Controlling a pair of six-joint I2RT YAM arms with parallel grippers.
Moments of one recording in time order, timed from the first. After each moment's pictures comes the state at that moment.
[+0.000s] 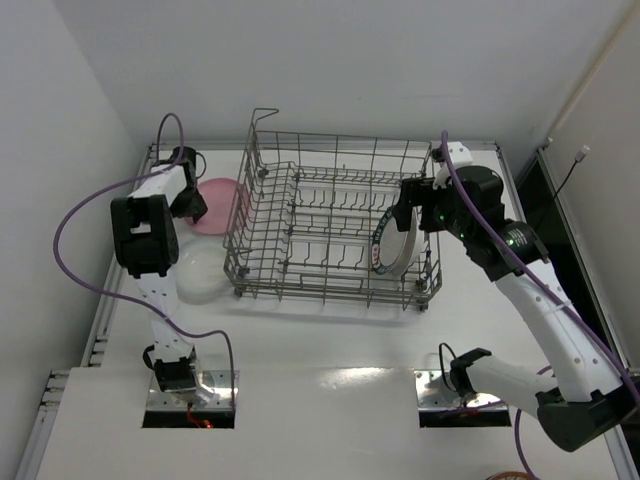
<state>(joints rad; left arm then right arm) 0.12 2.20 1.72 -0.80 -0.43 -0.42 0.39 1.06 1.20 -0.62 0.07 0.20</state>
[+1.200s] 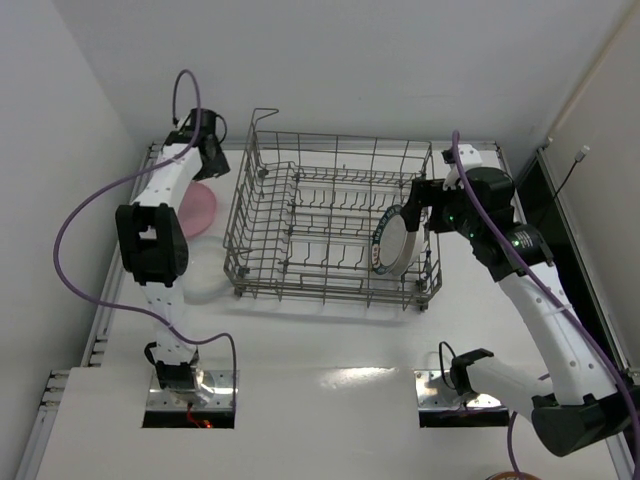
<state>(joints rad) -0.01 2.08 1.90 -0.81 -0.44 -0.42 0.29 1.04 1.16 -0.61 -0.02 0.17</state>
